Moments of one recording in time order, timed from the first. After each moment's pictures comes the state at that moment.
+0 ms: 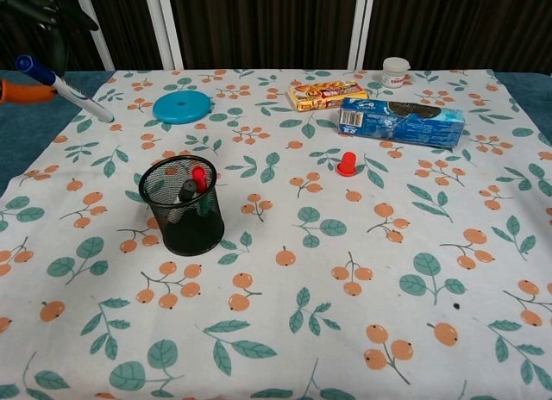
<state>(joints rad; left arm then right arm) -0.59 -1.16 -0.08 -1.57 1.53 1.13 -0.25 0.06 -1.17 0.10 -1.61 -1.46 1.53 -0.11</state>
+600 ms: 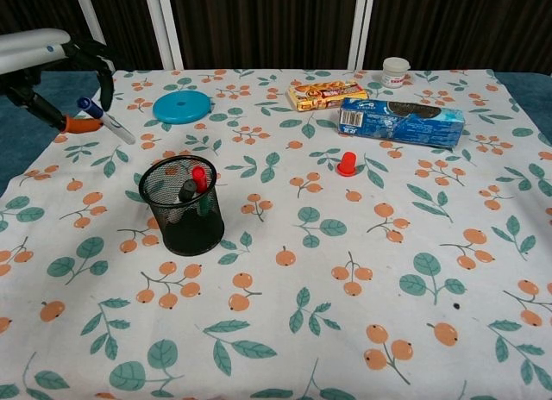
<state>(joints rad) -0.68 -1.36 -0.10 -1.33 1.49 1.00 -0.24 0.06 -1.18 0.10 -1.60 -1.47 1.54 -0.11</state>
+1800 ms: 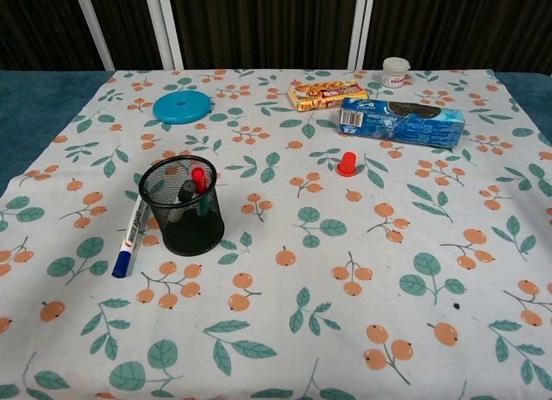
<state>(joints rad) -0.41 -1.05 -0.01 -1.72 1.50 1.33 0.12 0.06 -1.18 0.10 -1.59 -1.49 1.55 -0.12</state>
